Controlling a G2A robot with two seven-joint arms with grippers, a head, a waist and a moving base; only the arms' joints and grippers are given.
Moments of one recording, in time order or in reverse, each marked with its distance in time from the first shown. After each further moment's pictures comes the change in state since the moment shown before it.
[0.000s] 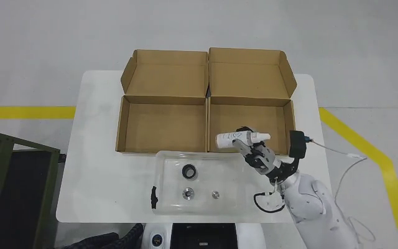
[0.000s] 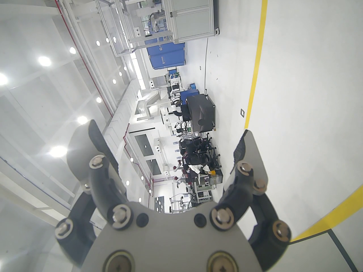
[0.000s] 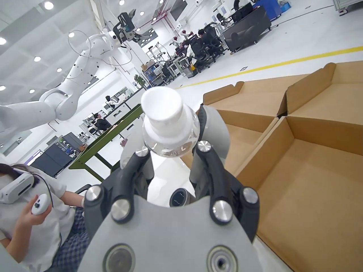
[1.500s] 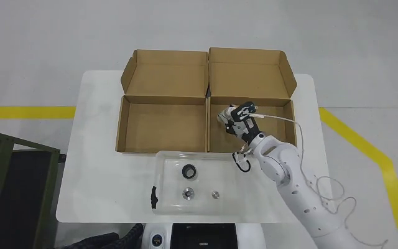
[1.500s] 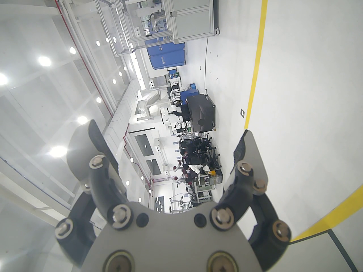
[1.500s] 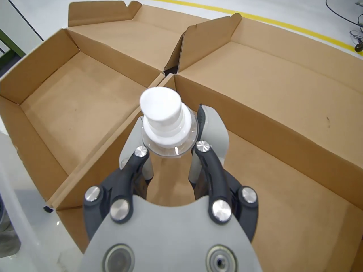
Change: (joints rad) left arm 0.000 0.000 0.000 0.000 0.000 0.000 0.000; right arm 0.405 -0.070 -0.242 0.303 -0.607 0.506 0.204
